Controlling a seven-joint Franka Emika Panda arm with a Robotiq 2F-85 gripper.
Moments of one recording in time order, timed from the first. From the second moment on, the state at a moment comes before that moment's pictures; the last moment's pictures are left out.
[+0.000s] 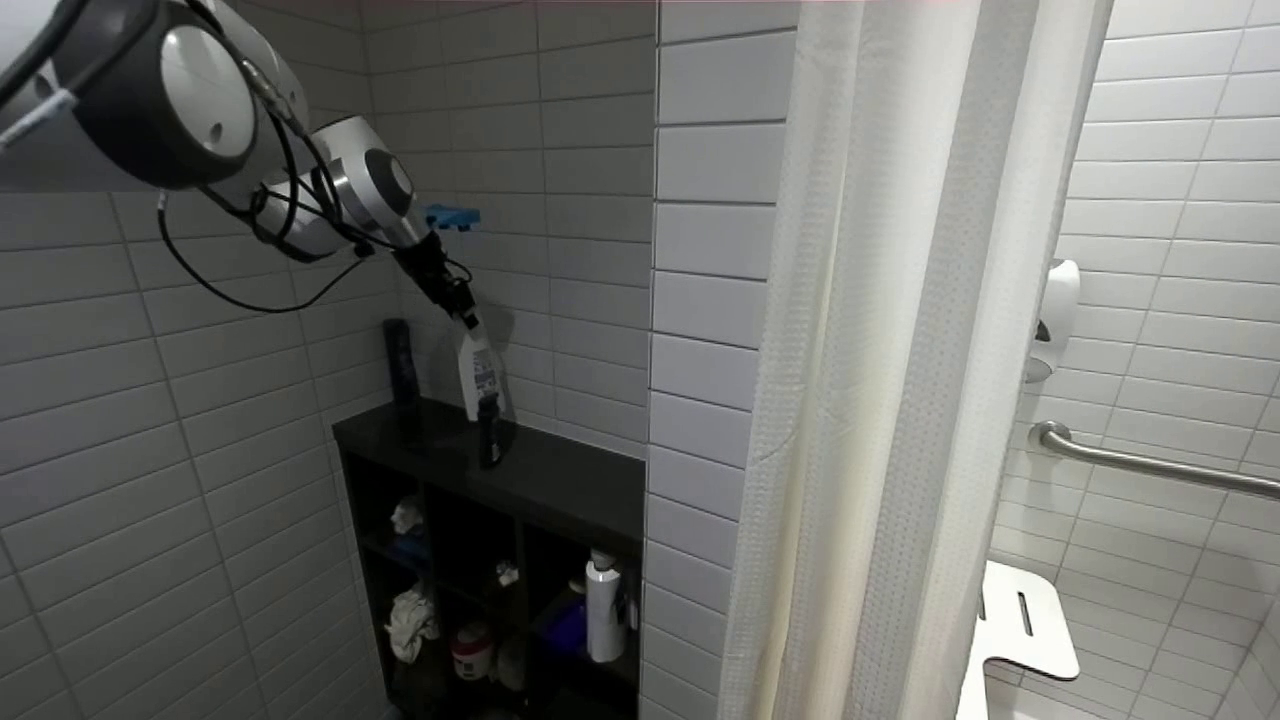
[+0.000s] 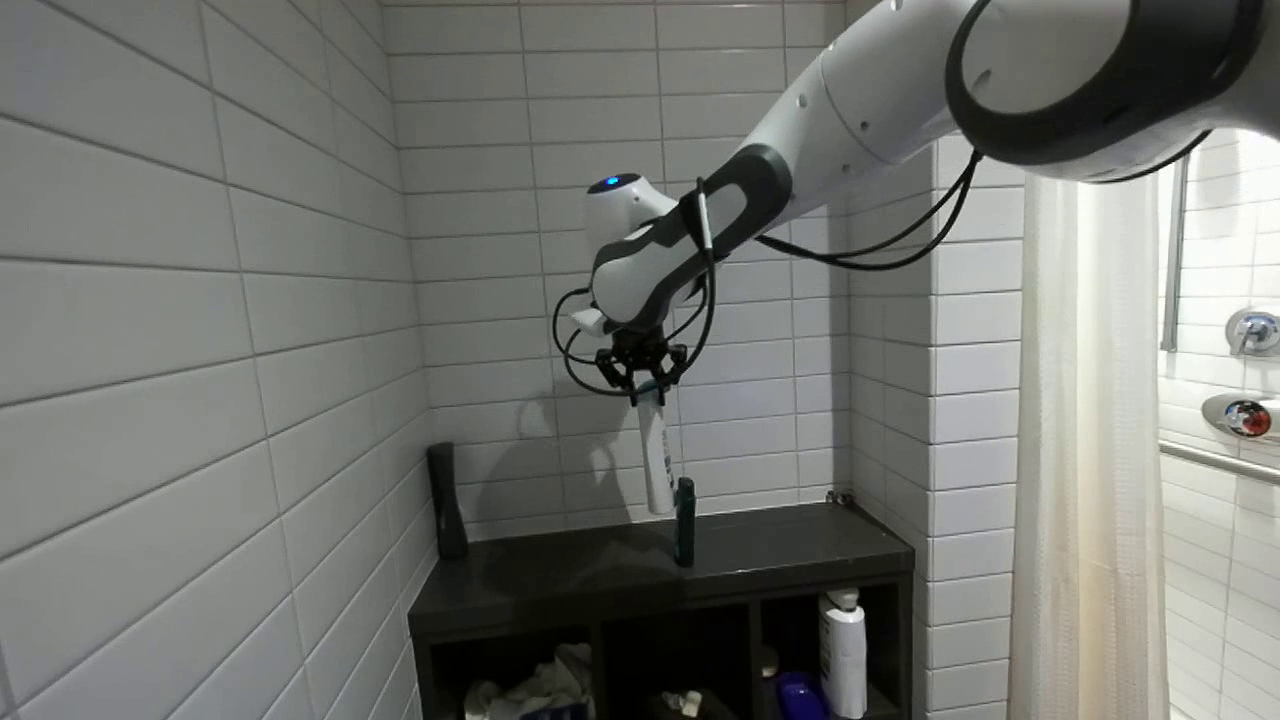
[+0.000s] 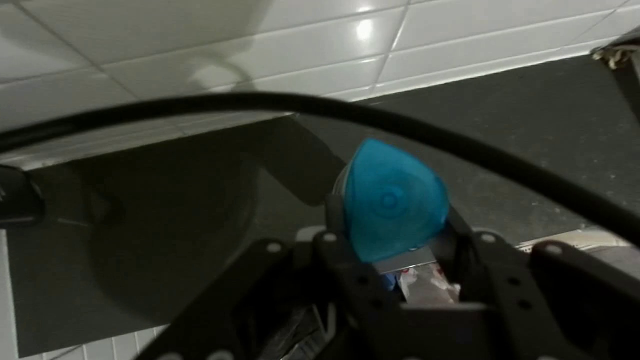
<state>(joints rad) 0.18 0.64 0.01 -1.29 -0.47 2.26 -2.14</state>
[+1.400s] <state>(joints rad) 0.17 0.28 0.02 -1.80 -0.65 2.26 -1.77</state>
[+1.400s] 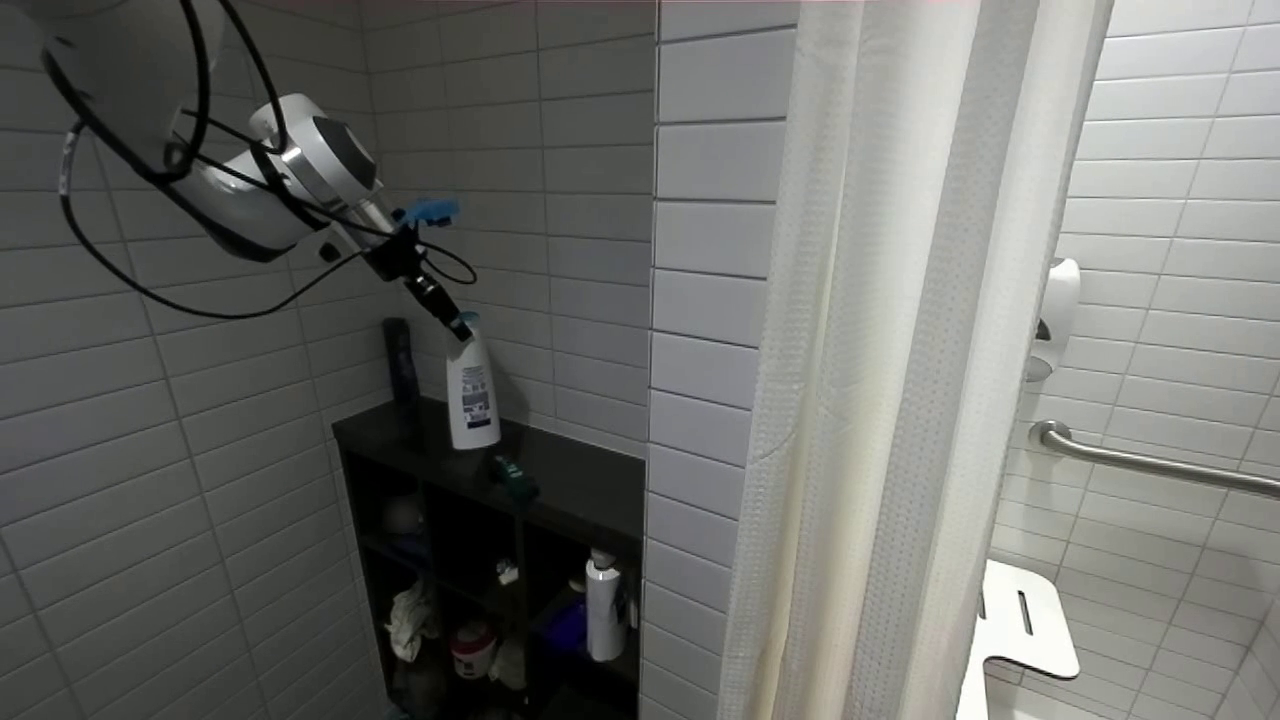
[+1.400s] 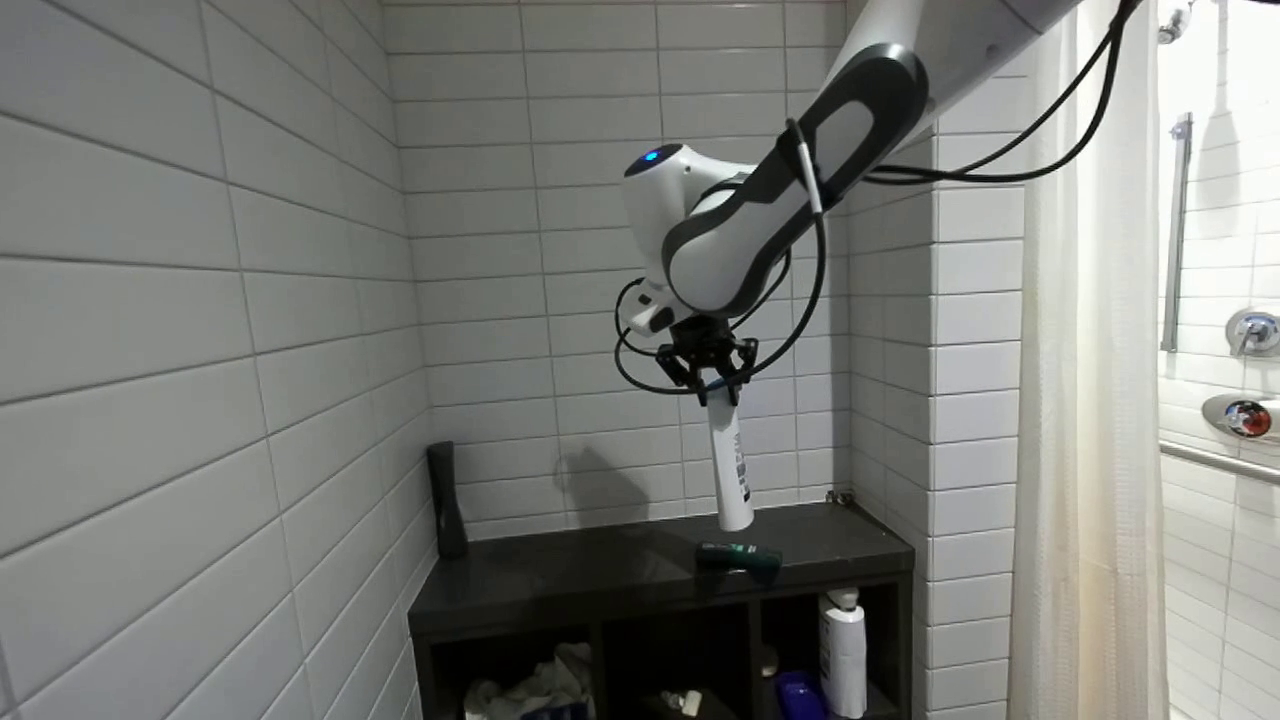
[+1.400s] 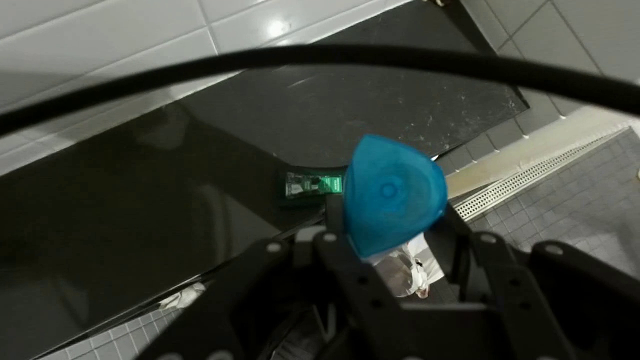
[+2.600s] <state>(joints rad) 0.04 0.27 0.02 -1.82 -0.62 2.36 -1.92</state>
